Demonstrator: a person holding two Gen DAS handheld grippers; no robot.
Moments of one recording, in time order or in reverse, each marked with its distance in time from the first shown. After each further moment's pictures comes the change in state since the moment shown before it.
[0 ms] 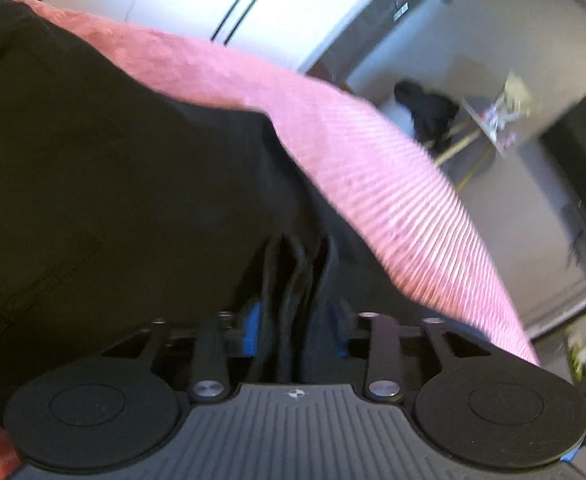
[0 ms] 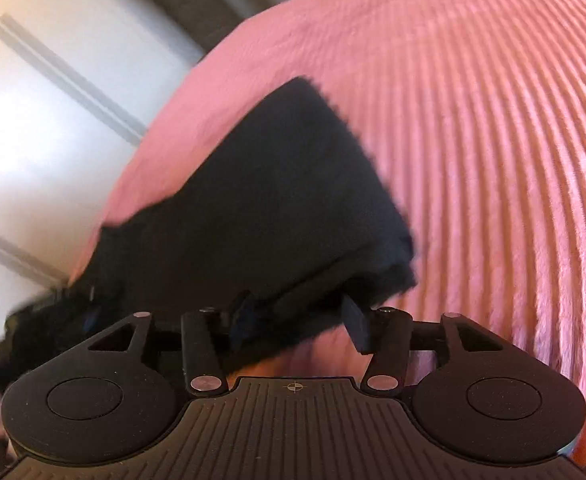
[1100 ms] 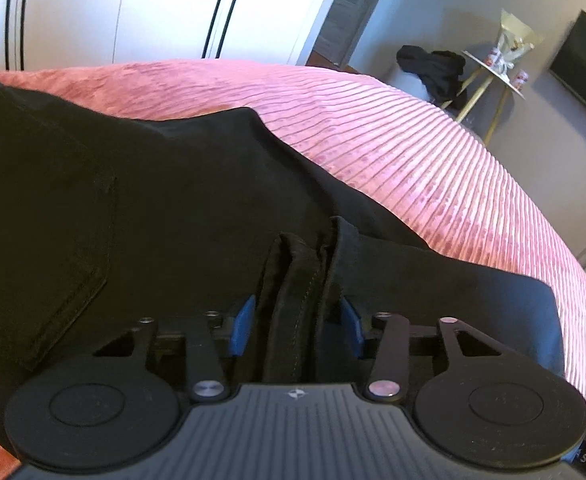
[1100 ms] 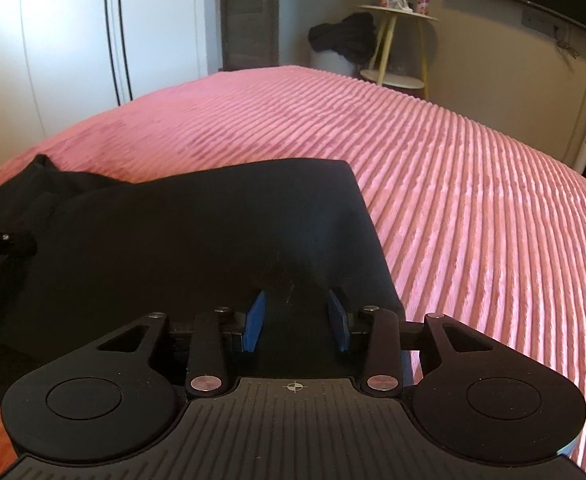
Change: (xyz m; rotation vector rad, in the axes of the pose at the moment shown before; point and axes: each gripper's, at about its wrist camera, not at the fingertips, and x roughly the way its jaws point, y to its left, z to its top) left arm 0.029 -0.039 -0.010 0.253 0.025 0.160; right arm 0.053 0.046 0.001 -0.495 -0.225 -0.357
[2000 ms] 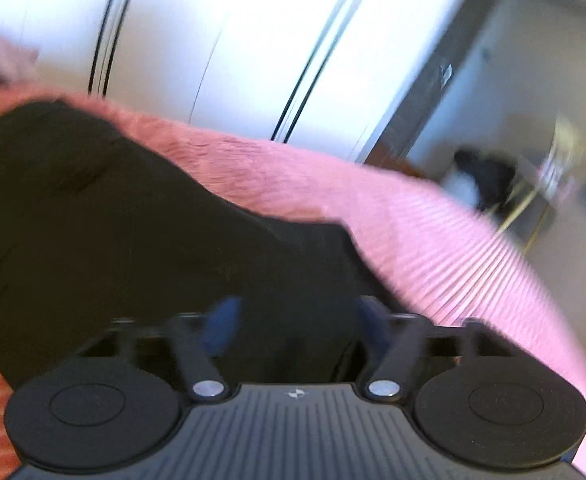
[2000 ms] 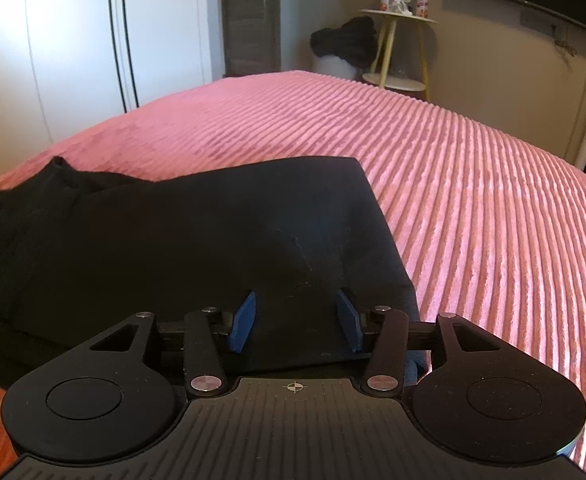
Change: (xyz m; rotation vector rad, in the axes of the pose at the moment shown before) left arm -0.070 0.065 0.010 -0.276 -0.262 0.059; right arm -0.012 0.006 -0.007 0.023 -0.017 0.021
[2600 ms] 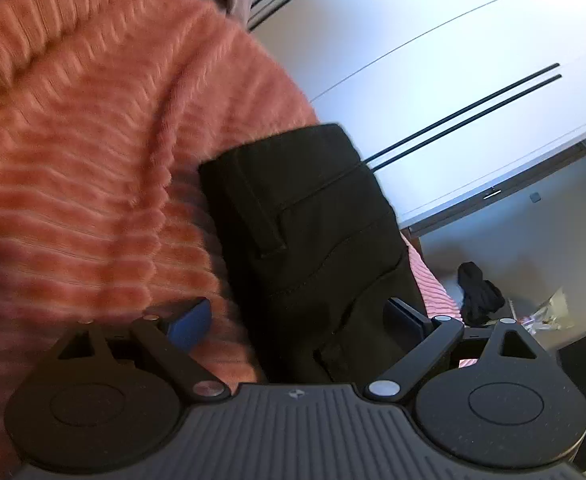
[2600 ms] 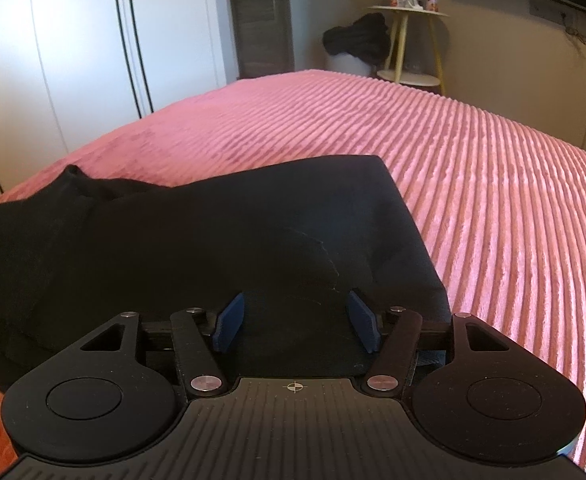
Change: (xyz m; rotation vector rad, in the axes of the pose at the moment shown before) left arm -0.053 0.250 0.031 -0.501 0.005 -0.051; right arm 0.008 0.006 0.001 0.018 -0.001 0.053
